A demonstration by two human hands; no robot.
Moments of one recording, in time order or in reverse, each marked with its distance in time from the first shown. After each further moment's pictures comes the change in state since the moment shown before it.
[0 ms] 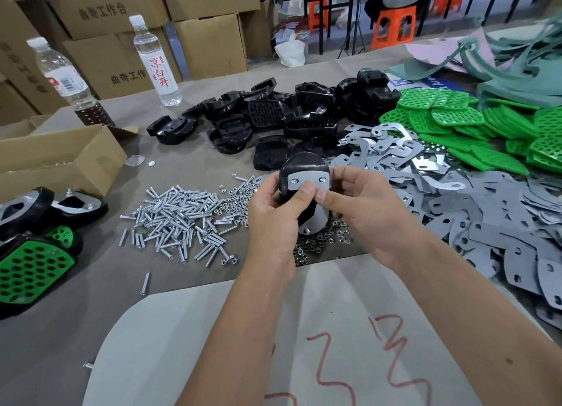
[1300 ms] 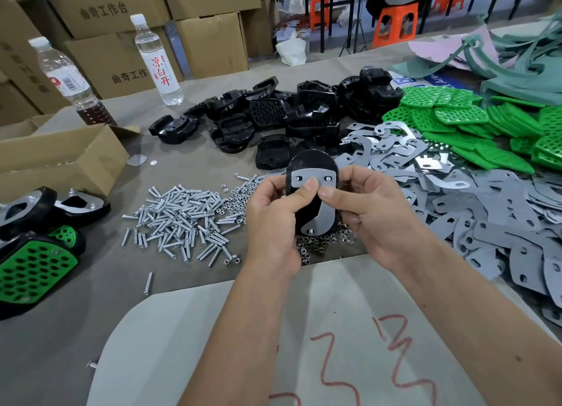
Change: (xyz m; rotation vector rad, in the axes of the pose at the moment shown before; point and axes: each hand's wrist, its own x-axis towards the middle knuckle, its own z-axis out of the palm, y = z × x) left_hand 0.004 0.004 0.000 -0.061 0.075 -0.125; right_hand -0.003 0.000 0.000 0.220 -0.051 -0.008
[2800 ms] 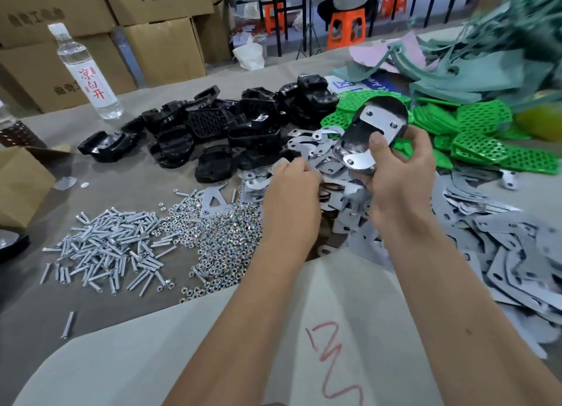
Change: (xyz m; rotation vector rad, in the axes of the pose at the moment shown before) left_hand 0.035 -0.045 0.085 1.462 -0.207 0.845; right_hand 0.017 -0.039 -0.080 -0.047 0.748 -0.318
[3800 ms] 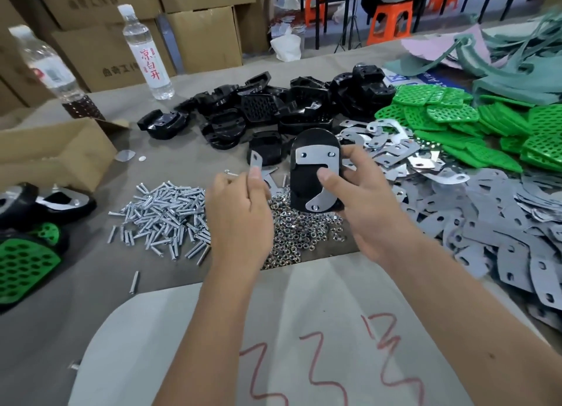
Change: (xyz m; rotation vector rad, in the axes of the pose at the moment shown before) left_hand -0.067 -0.080 -0.081 -0.277 0.259 -0.531; right_hand -0.074 0.023 0.053 -0.109 -0.680 0.191
